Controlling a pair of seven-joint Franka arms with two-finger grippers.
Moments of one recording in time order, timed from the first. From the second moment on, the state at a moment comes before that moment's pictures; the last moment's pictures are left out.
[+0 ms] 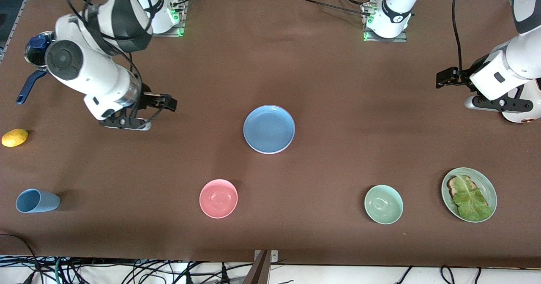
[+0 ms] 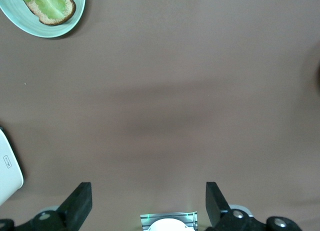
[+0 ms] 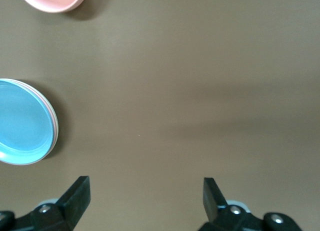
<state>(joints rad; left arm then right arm) -0.01 0.07 -0.04 -1.64 0.01 1.47 0.04 0.32 0.13 -0.07 -1.77 0.11 1.79 0.31</state>
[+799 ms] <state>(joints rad) -0.01 0.07 -0.04 -1.64 0.01 1.47 0.04 0.04 0.03 -0.03 -1.58 0.00 1.54 0.03</state>
